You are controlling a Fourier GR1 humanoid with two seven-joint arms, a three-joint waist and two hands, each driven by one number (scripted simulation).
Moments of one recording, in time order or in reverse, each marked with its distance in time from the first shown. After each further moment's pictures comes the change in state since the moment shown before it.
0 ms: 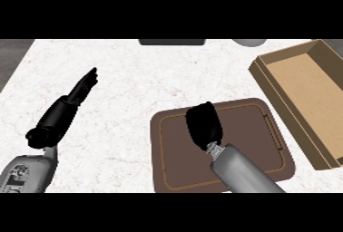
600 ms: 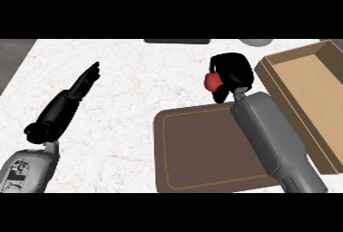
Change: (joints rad) left arm -0.040 -0.006 0.004 -0.012 0.003 -0.018 0.027; right arm -0.272 -0.022 -0.475 0.290 -0.271 -0.277 -0.186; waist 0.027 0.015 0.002
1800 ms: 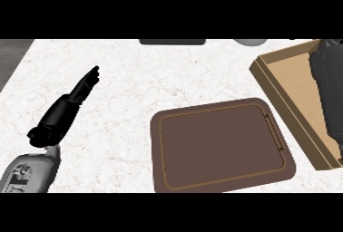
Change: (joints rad) left arm 0.030 -0.028 0.018 -0.001 -0.034 -0.003 -0.011; right arm -0.201 -0.262 -0.397 0.053 -0.017 -0.256 0.230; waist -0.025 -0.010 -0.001
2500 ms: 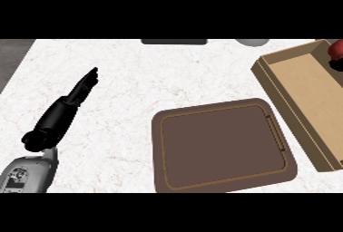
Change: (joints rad) left arm 0.019 0.000 0.008 -0.030 0.001 -0.025 -0.001; right arm 0.034 -0.246 -0.101 0.337 -0.099 0.309 -0.198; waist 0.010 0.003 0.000
